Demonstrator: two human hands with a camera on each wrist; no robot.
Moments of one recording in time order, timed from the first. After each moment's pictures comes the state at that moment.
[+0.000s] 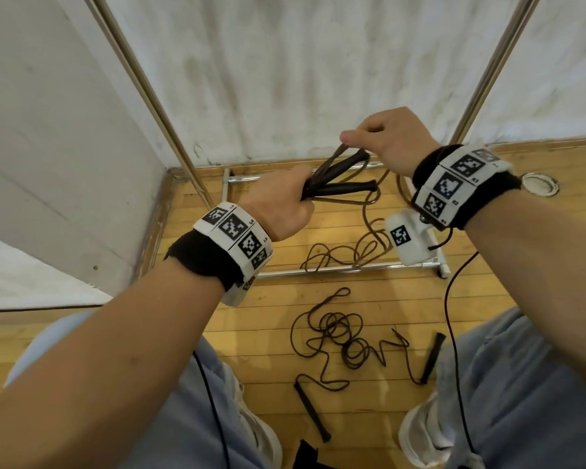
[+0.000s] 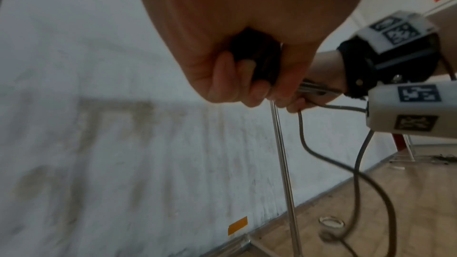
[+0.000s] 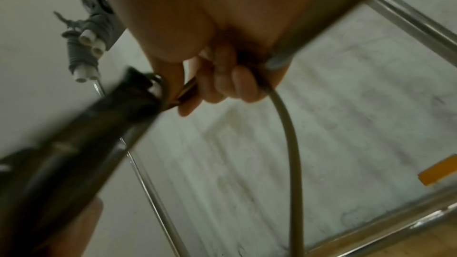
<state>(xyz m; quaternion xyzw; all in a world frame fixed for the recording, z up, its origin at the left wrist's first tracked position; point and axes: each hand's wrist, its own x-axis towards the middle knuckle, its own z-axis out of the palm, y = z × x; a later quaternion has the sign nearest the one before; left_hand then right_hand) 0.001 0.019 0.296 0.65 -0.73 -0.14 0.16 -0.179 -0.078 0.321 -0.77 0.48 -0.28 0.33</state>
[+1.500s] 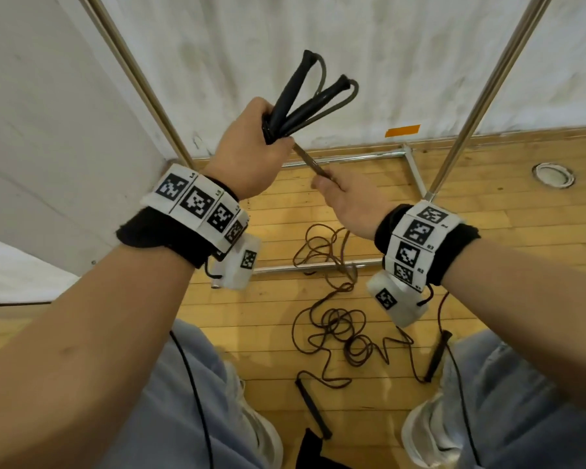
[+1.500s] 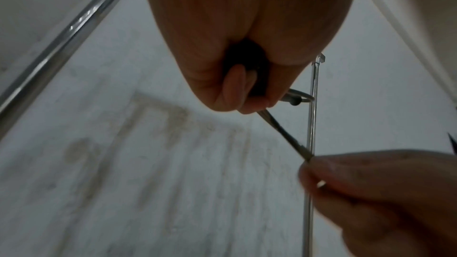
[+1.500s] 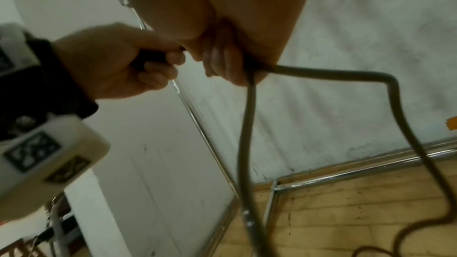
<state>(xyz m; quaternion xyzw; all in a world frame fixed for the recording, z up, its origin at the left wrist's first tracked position) 0.027 -0.002 0.321 0.67 -0.63 -0.14 0.36 -0.142 -0.016 0.280 -0.77 0.44 -0.21 0.40</state>
